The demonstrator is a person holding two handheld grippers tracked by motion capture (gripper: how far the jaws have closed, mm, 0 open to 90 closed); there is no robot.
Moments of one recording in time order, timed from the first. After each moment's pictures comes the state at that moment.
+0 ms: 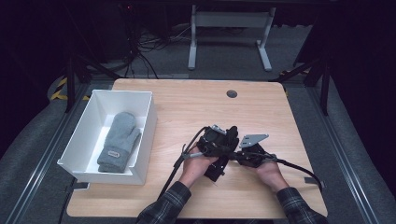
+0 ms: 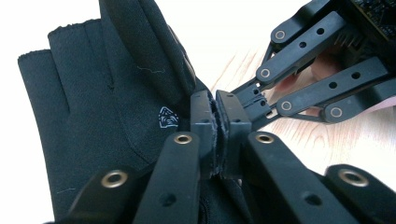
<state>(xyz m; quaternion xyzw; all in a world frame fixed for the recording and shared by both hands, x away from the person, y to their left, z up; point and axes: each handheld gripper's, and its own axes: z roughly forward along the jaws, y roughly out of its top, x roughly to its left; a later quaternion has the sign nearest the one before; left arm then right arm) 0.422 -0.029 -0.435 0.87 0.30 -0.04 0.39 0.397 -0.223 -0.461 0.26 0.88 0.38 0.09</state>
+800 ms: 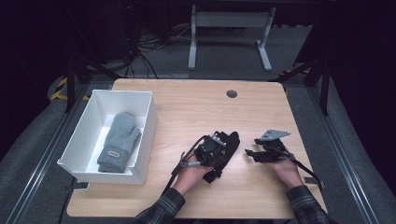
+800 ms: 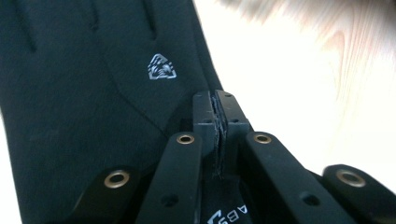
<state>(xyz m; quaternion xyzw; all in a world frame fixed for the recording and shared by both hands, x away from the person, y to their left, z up) 0.399 -0.018 -0.448 0.90 0.27 -0.03 0.34 0.408 -0.286 -0.462 0.36 0.84 0.35 0.19</state>
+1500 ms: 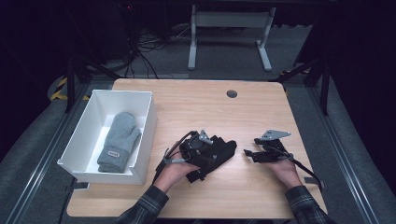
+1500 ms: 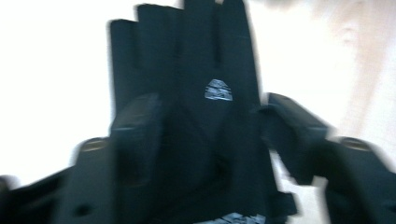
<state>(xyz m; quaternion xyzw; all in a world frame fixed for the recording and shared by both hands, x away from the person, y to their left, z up) 0.404 0.019 -0.422 0.92 0.24 0.05 0.32 0.410 -0.287 -0.468 0.37 0.84 0.37 0.18</state>
